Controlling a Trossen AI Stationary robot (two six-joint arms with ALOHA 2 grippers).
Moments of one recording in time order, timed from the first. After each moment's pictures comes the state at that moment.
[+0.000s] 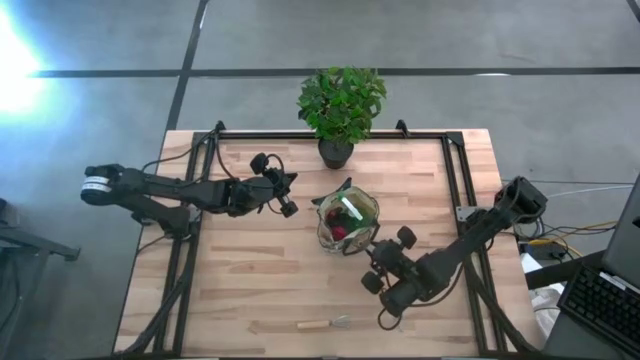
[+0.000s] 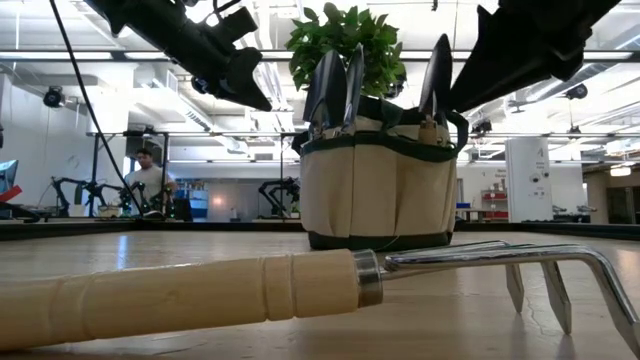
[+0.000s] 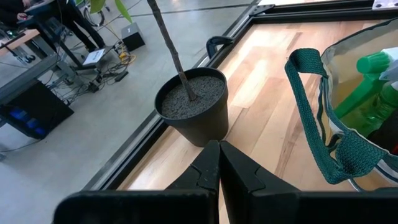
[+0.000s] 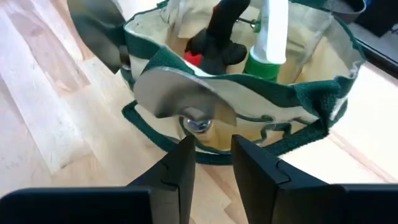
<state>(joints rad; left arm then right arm) 0.01 1.23 0.76 0.01 -0.67 0.00 0.63 1.68 1.14 -0.80 0.93 1.21</state>
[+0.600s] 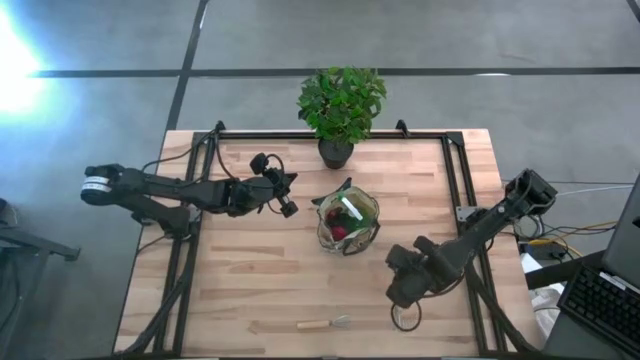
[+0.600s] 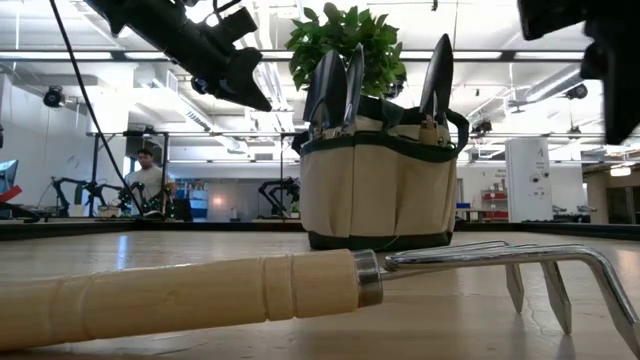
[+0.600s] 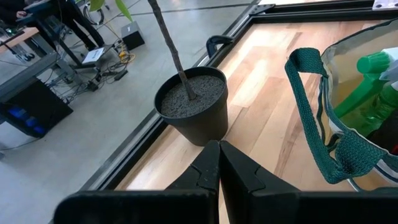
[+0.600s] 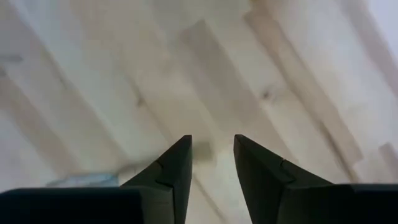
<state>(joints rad) 0.01 1.23 0.76 0.01 -0.67 -0.01 0.63 1.58 1.14 -1.03 0.21 1.26</state>
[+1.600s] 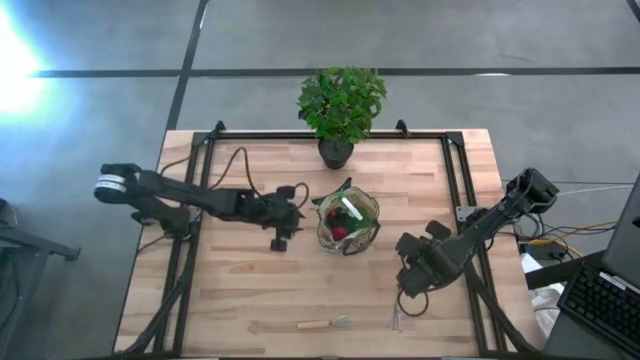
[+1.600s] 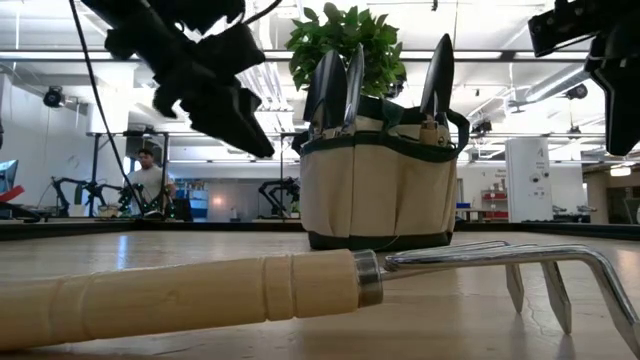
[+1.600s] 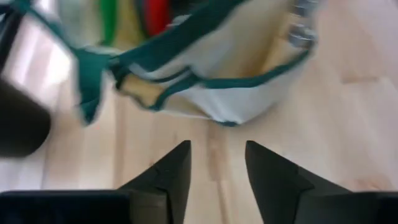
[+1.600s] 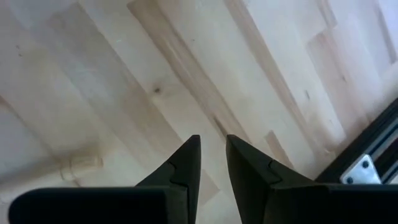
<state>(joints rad) -0.04 1.36 0.77 -0.10 -0.10 0.20 0.62 1.56 1.09 -1.28 0.31 1.25</state>
